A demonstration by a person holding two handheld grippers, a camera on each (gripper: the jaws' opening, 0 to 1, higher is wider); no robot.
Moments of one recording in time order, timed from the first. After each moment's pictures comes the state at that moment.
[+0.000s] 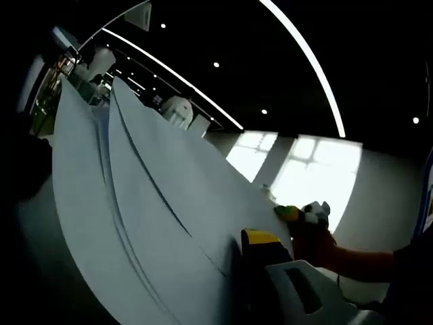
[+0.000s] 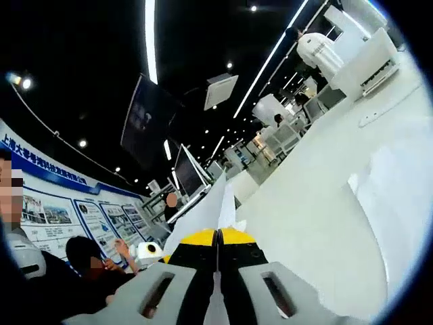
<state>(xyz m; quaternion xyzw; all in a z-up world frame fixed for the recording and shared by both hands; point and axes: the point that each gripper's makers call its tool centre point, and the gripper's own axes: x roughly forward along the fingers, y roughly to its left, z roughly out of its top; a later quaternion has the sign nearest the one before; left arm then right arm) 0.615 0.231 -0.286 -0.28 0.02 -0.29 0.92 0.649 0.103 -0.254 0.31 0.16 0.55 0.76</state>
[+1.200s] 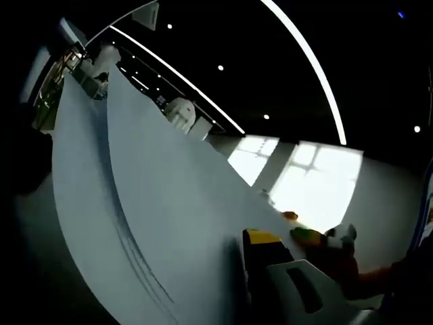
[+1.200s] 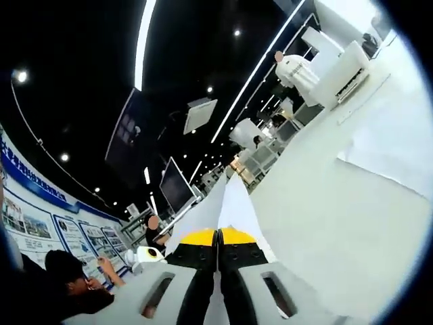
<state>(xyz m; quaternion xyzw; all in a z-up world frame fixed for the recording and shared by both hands) 0.615 0.234 -0.282 -0.30 0.02 -0.28 0.91 0.600 0.122 -0.261 0.34 0.13 0.47 0.81</state>
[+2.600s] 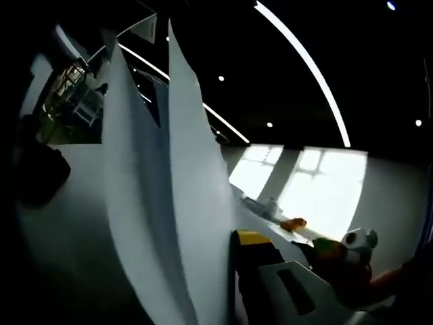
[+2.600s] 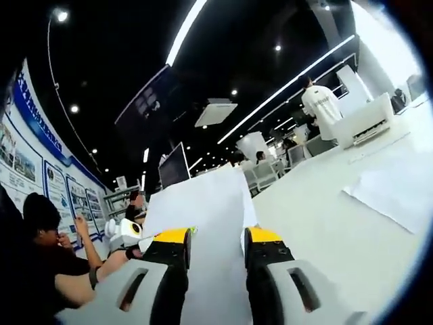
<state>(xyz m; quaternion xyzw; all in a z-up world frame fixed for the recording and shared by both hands) 0.617 0.247 -0.277 -0.29 -0.01 -0.25 0.93 0.589 0.134 -0.264 0.21 0.04 0.47 0.86</state>
